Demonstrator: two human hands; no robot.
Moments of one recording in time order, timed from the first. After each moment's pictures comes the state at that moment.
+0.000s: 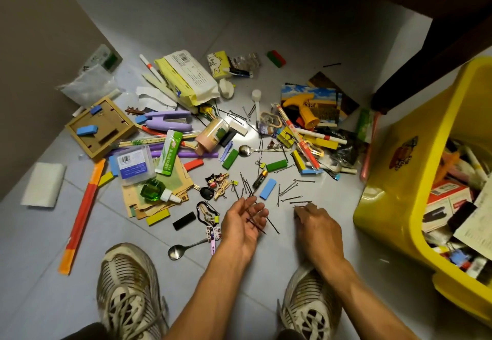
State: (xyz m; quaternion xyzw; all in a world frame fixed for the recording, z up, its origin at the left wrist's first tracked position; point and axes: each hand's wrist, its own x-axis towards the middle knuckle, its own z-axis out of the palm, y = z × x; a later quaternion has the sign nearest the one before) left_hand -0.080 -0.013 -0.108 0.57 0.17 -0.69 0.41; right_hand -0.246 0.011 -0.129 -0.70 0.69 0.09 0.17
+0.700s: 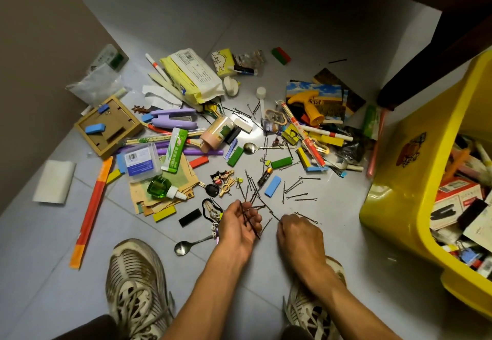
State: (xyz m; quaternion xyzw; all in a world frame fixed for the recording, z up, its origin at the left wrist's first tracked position) left_hand -0.066 -0.006 -0.108 0.62 0.17 -0.66 0.40; right_hand -0.202 0.026 -0.130 -0.71 0.68 0.07 0.20
